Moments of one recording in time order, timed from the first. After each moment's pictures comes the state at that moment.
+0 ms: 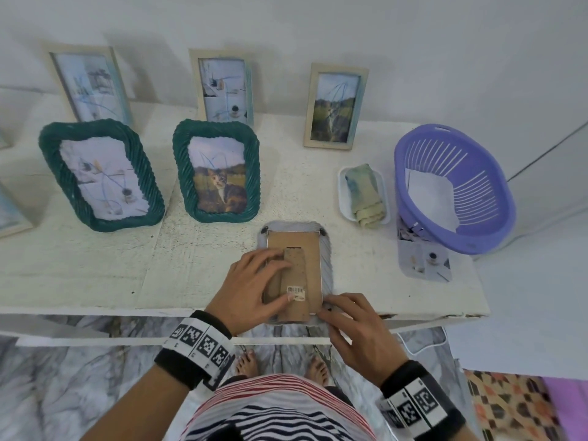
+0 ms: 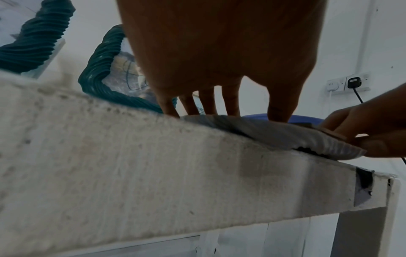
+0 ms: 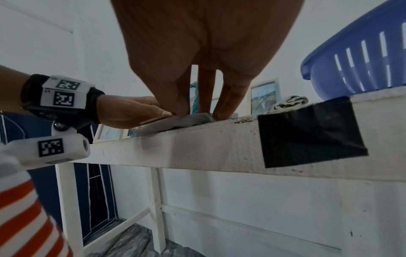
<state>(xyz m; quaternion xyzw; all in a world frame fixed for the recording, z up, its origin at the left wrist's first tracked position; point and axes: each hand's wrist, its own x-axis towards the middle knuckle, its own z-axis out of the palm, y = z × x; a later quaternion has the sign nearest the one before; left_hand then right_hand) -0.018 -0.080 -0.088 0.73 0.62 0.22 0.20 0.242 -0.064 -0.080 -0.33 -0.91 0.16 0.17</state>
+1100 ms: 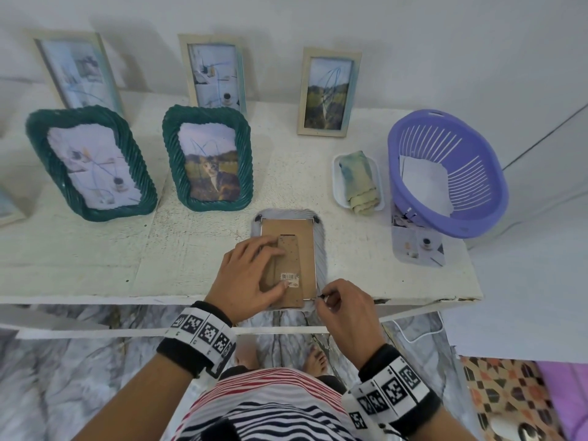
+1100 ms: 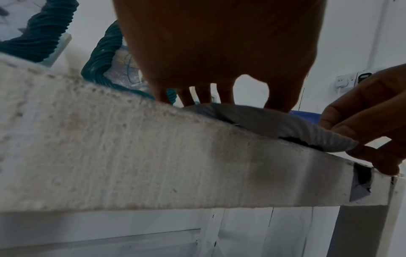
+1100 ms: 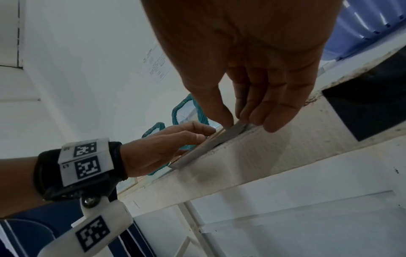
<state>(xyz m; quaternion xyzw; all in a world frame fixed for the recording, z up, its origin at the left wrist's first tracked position) -0.007 -0.083 -0.086 0.70 0.66 0.19 0.19 0.212 -0.075 -0.062 -0.58 -0.74 0.30 0.17</state>
